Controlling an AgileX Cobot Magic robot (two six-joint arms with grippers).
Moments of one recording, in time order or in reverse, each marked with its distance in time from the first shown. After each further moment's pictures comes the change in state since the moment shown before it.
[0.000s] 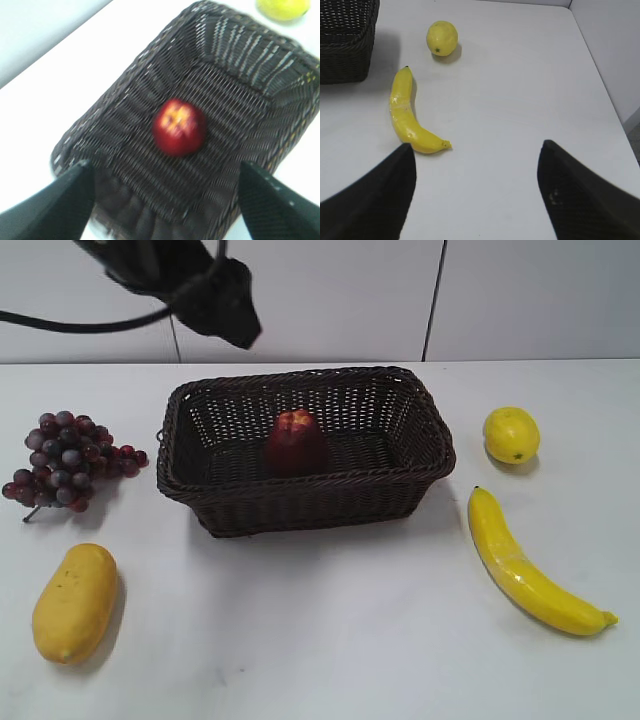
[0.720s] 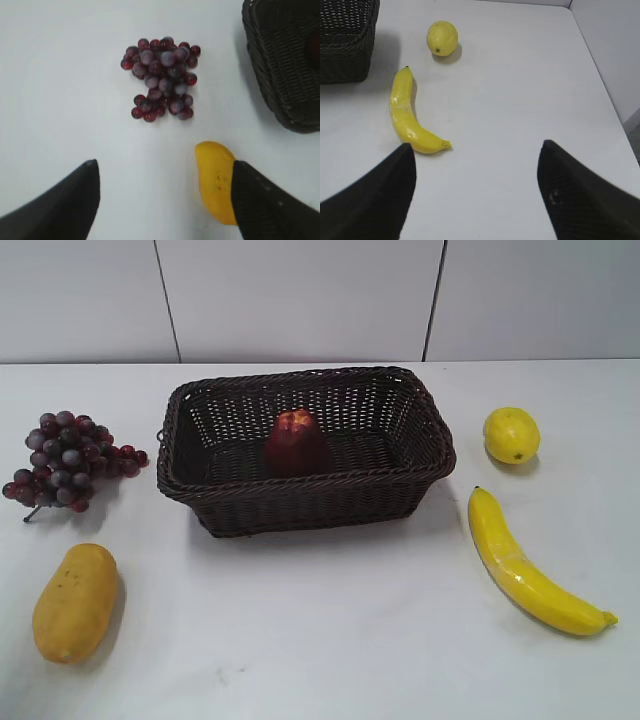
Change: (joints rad) left arm 0.426 -0.383 0.196 0.048 0.357 -0.193; right arm 0.000 0.000 0.000 0.000 0.000 0.000
